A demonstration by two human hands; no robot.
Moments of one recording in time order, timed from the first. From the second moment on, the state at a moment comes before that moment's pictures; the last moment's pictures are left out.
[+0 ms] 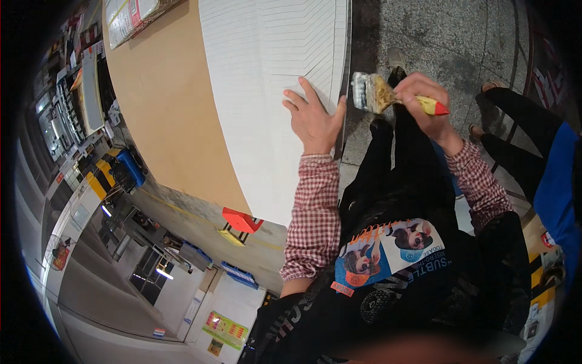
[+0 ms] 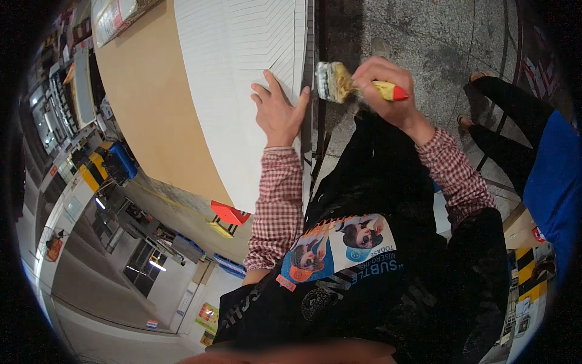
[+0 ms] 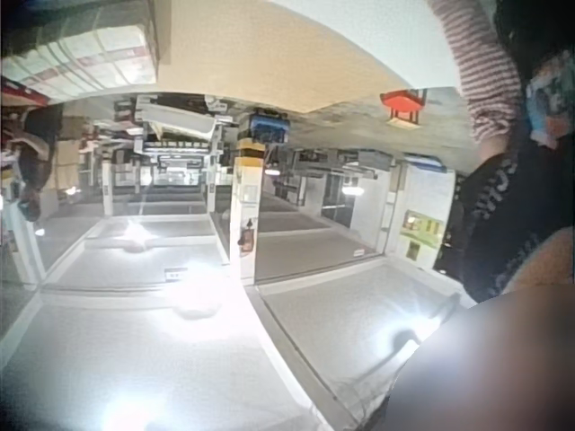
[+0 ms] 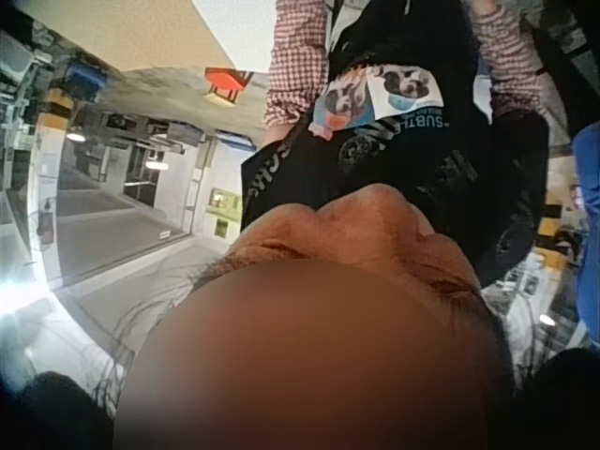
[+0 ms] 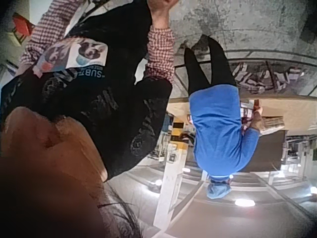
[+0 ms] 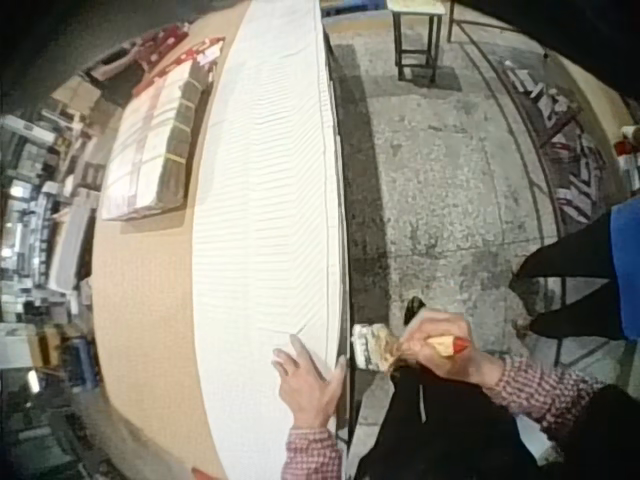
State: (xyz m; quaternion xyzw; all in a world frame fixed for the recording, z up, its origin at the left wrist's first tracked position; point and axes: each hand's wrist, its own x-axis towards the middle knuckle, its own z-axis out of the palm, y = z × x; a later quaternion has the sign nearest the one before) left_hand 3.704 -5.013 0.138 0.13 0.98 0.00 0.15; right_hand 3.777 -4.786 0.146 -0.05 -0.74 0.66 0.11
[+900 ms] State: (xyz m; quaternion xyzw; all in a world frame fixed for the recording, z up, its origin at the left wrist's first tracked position) left_hand 3.735 -5.072 0.158 0.12 0.95 0.13 0.27; right_hand 3.793 -4.815 0.116 -0.02 -0.76 0.62 0.18
